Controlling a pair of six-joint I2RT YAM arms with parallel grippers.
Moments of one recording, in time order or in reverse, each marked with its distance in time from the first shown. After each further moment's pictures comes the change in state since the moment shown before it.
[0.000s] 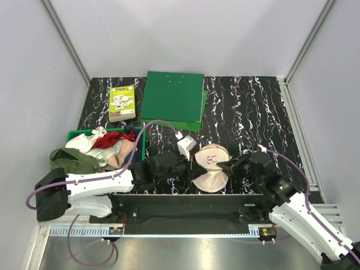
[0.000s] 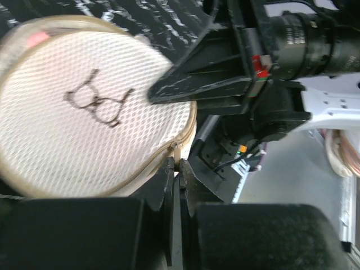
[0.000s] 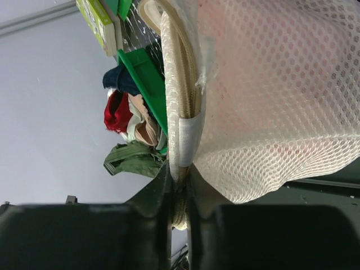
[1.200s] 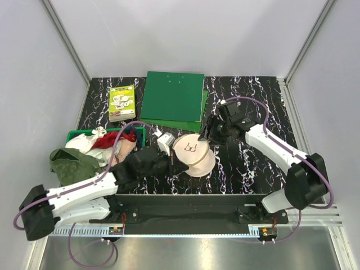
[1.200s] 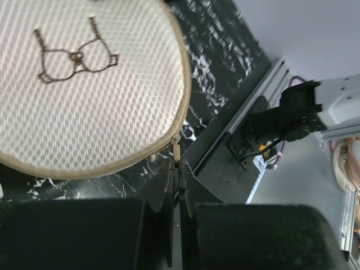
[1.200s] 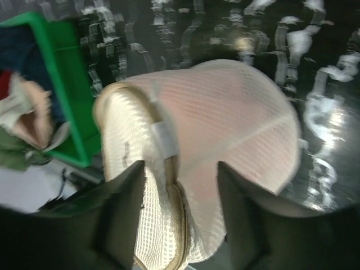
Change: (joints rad) left arm 0.200 -0.259 -0.138 -0.162 0.104 -0.019; right arm -0.094 0.967 0.680 -0.019 -0.174 -0.826
